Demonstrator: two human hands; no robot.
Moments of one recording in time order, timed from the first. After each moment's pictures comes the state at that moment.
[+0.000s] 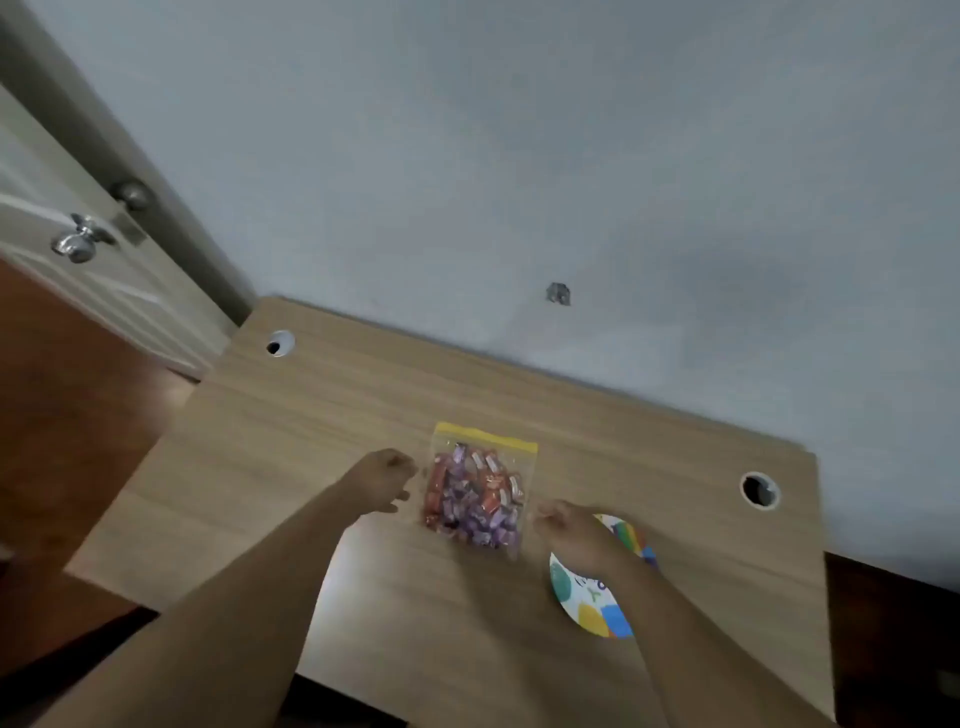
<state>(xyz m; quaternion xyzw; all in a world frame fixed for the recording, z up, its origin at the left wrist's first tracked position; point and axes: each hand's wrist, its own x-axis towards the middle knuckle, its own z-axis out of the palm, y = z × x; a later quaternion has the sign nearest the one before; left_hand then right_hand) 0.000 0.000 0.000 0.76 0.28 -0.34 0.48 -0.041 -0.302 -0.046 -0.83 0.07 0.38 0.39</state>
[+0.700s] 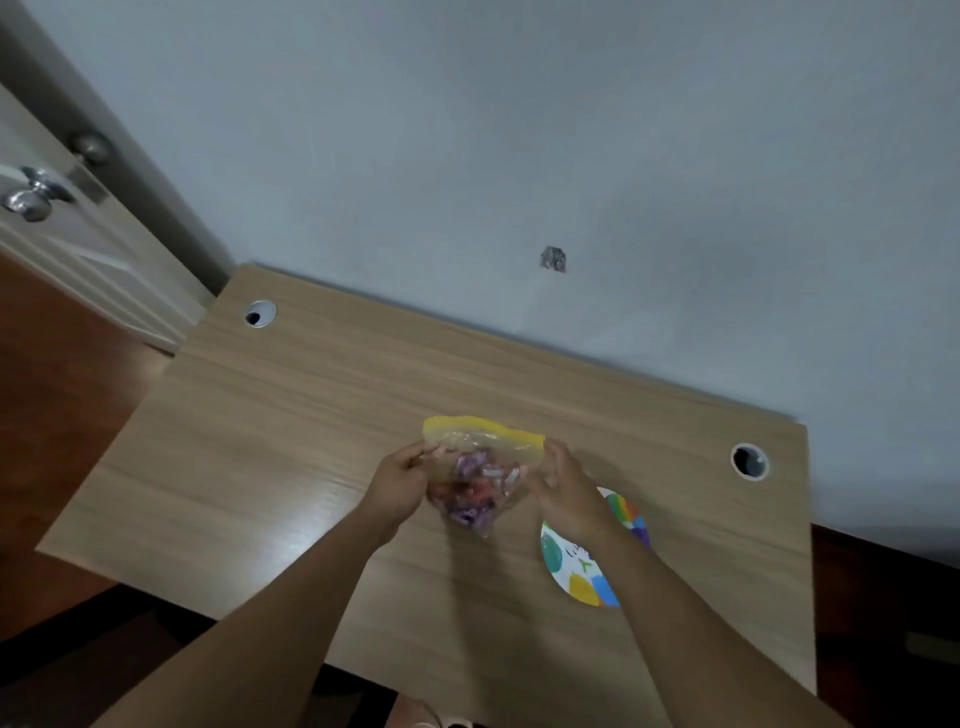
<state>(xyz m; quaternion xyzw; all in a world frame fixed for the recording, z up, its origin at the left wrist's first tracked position) -0.041 -0.045 -0.042 0.69 0.26 -0.20 0.64 -0.038 -0.290 -0.030 -0.84 0.13 0.30 0.44</state>
